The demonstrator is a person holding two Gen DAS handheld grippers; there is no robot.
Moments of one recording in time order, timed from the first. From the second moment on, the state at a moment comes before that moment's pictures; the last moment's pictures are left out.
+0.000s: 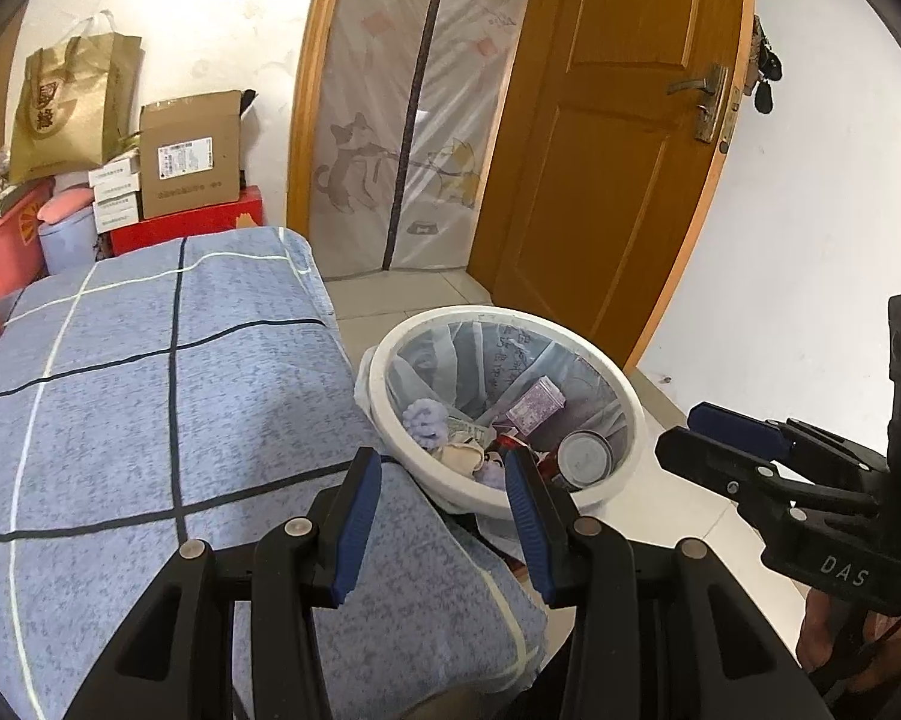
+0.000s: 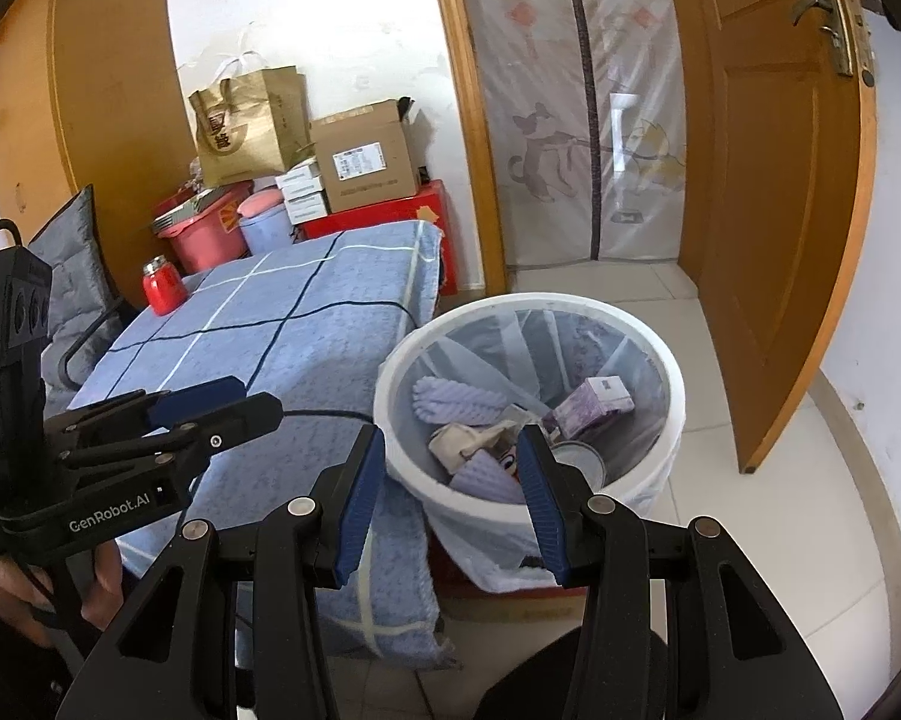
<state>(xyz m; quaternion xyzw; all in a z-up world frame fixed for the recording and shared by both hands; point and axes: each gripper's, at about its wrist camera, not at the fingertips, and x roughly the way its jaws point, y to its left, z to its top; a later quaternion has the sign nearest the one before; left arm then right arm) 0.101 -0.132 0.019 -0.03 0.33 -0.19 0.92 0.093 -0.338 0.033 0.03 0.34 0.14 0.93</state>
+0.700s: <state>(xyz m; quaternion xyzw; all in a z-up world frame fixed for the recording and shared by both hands) 0.057 -0.124 0.021 -0.03 0.33 -0.17 0.93 0.052 -0.339 0.041 0.03 0.32 0.14 0.94</state>
